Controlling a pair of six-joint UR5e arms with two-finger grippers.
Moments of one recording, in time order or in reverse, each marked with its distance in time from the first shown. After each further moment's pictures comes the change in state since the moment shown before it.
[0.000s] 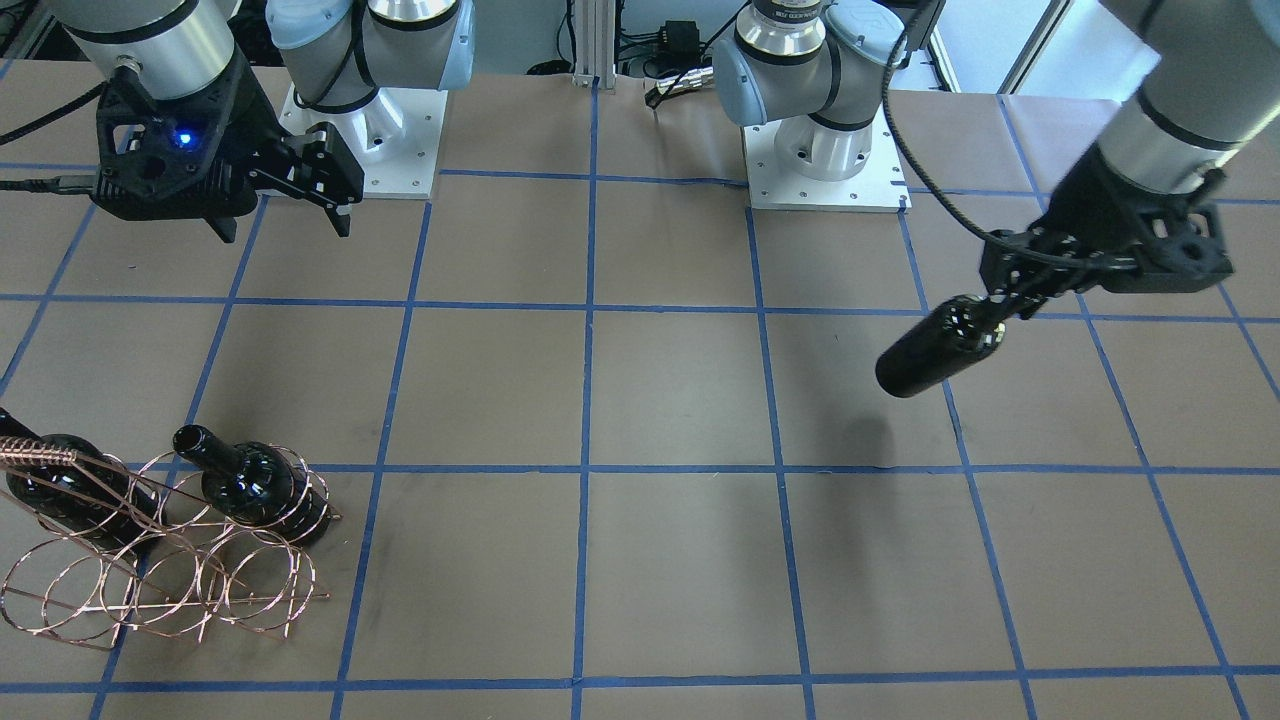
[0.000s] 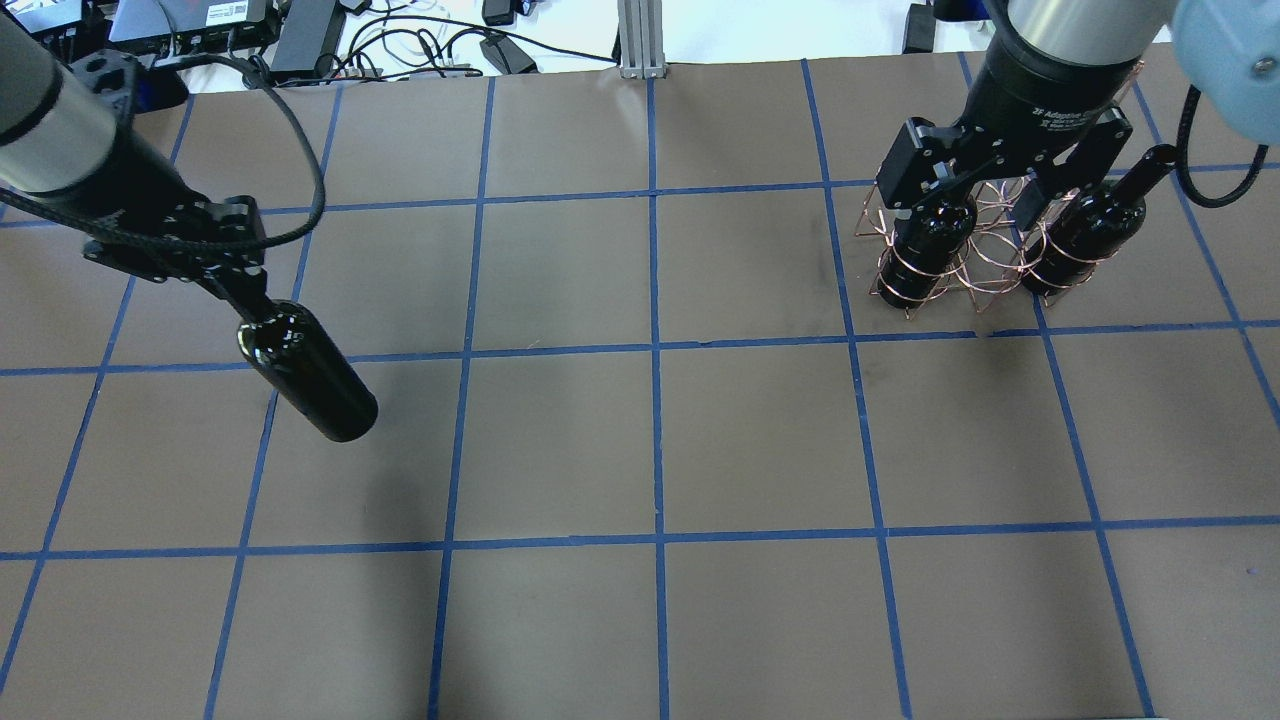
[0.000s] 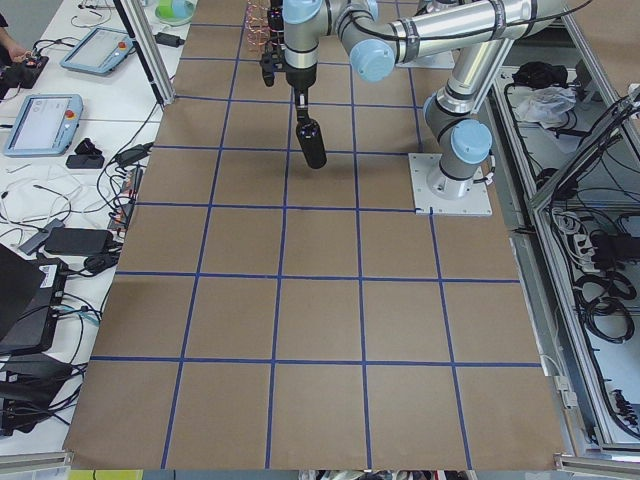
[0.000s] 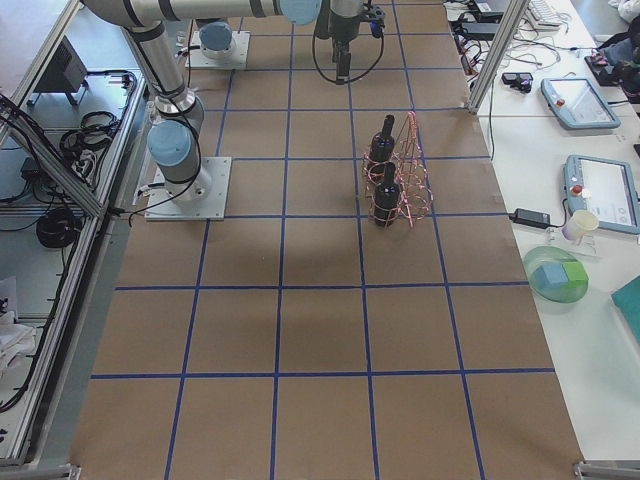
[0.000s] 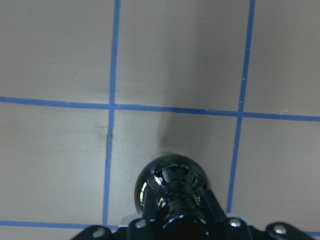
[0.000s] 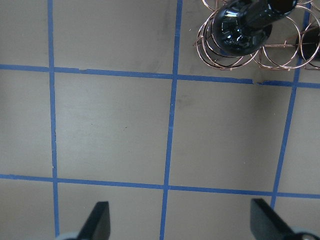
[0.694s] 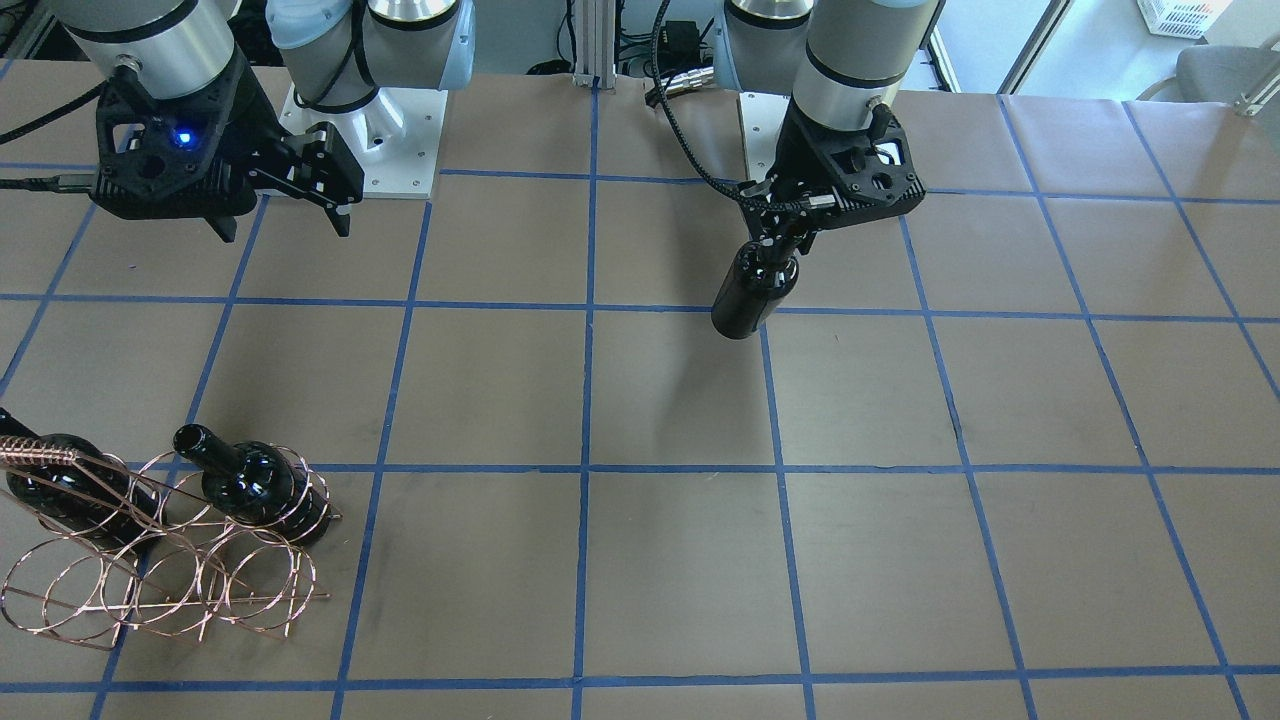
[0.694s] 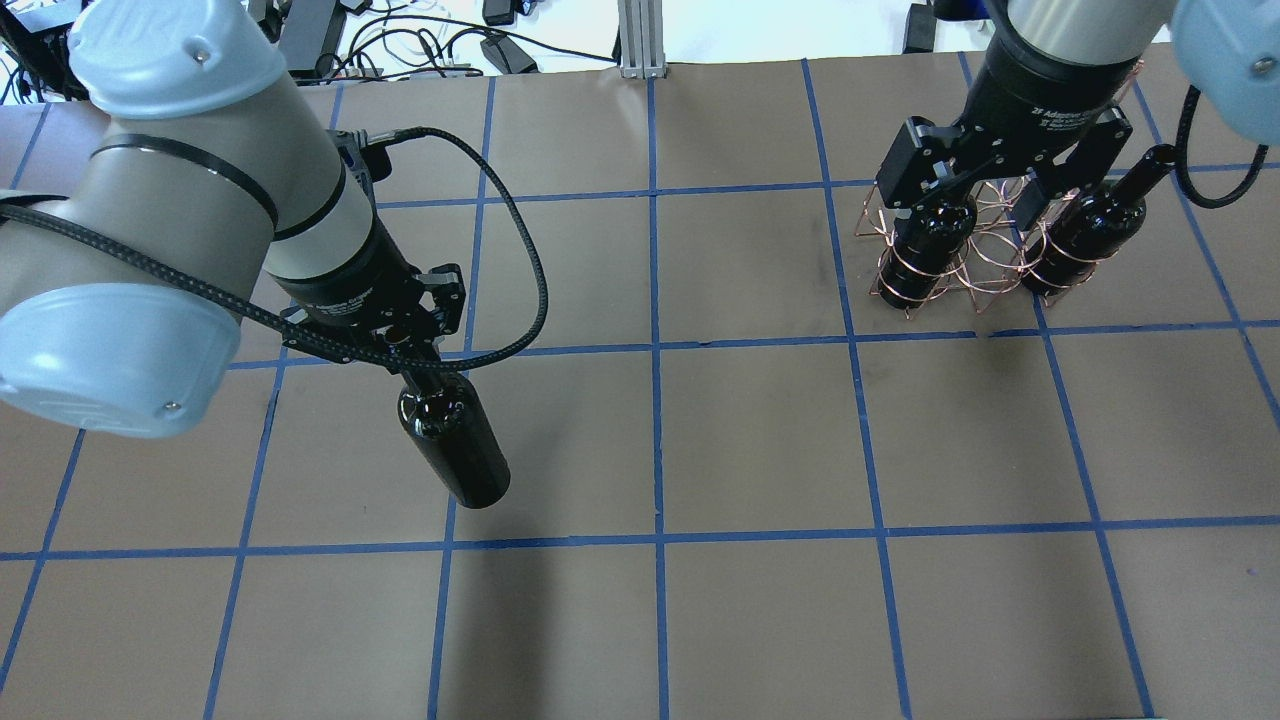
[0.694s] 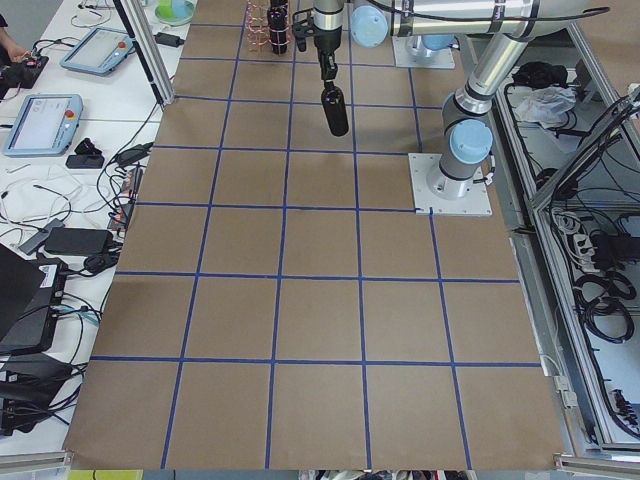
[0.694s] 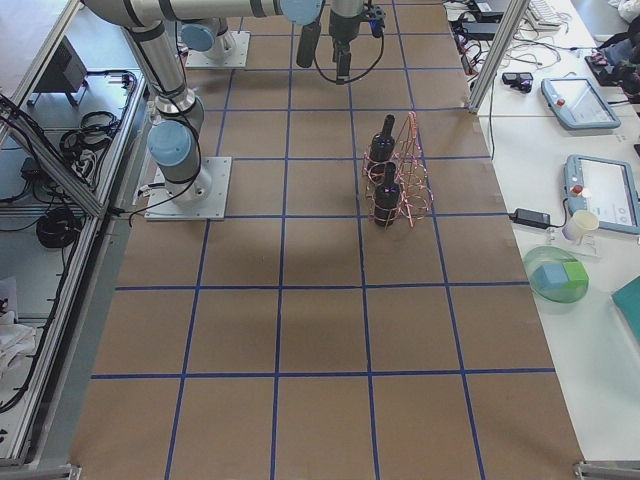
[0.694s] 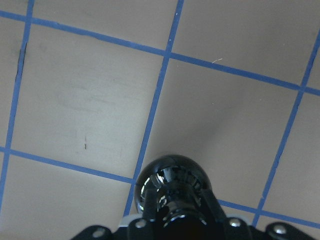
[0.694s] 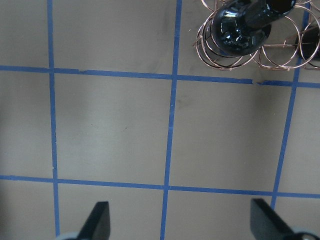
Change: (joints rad) left arm -0.321 0.024 -0.065 0.021 0.076 -0.493; right arm 0.000 0.000 0.000 -0.001 0.000 0.003
